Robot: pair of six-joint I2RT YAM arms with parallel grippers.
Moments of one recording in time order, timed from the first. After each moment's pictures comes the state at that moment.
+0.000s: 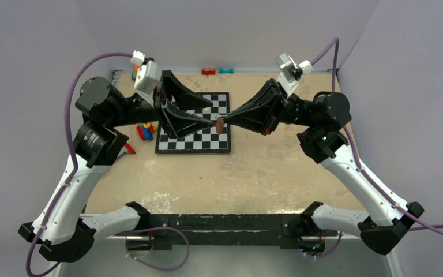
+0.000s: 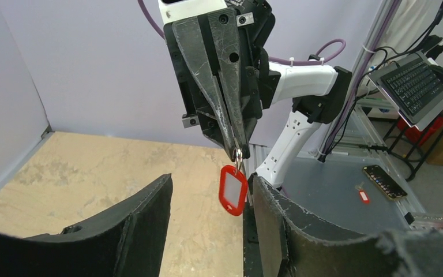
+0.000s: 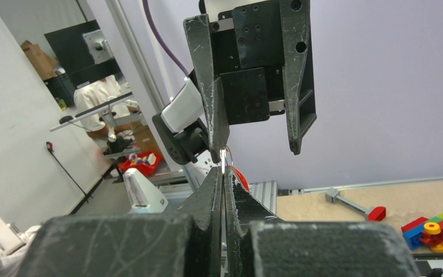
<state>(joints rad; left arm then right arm) -0.57 1.07 1.56 -0.22 0.90 -0.31 0.67 1.13 1.31 0.43 -0.89 0.81</state>
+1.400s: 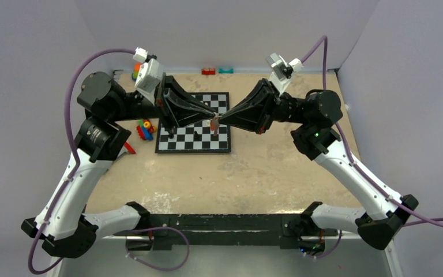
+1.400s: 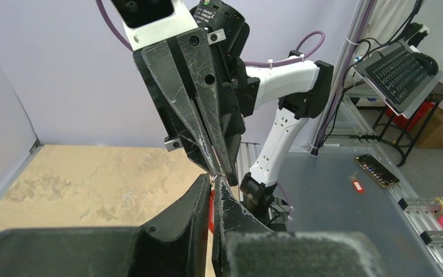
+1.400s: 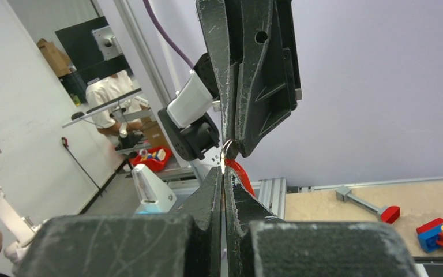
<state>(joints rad) -0.57 1.11 1.60 -0.19 0.98 -0.31 0.69 1.17 1.31 0.48 -0.91 0.84</state>
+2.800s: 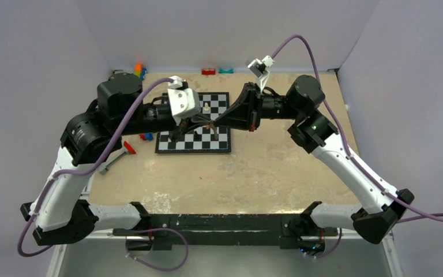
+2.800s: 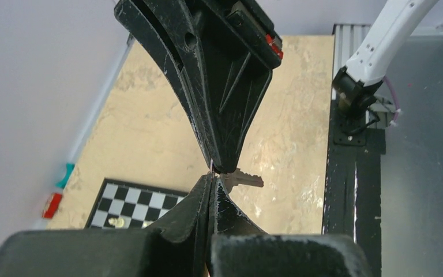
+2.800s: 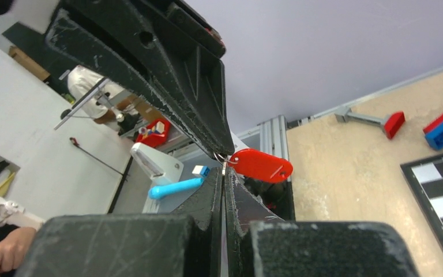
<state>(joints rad) -0.82 1.21 1.90 -0.94 0.45 0.32 0.68 1.23 1.38 0.10 -0.92 0.76</state>
